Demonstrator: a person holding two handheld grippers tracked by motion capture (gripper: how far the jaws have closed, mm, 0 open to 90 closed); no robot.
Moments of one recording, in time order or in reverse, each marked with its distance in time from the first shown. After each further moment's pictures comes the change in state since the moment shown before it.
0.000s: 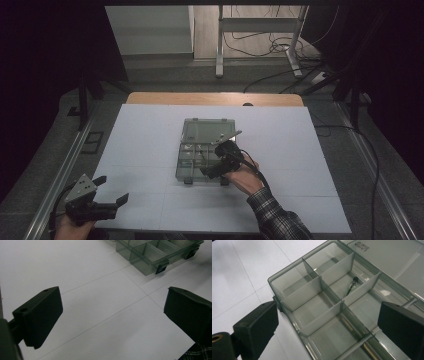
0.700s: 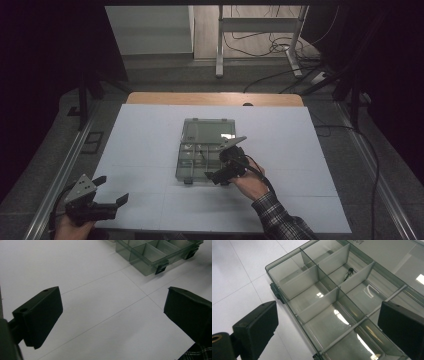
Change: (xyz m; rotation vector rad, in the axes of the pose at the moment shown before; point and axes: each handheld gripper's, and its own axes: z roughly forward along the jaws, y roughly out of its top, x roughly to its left) left arm 0.000 0.000 0.000 -0.003 -0.002 0.004; right arm 0.004 -0.016 -0.011 -0.008 -0.049 -0.024
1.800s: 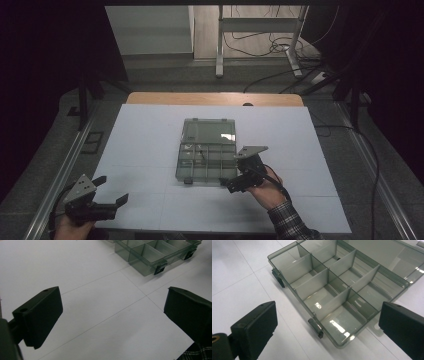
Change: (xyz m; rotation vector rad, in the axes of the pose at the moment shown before) left arm 0.001 0.000 0.000 -0.005 -0.007 -0.002; right arm -0.002 -0.035 -0.041 -0.066 -0.039 0.010
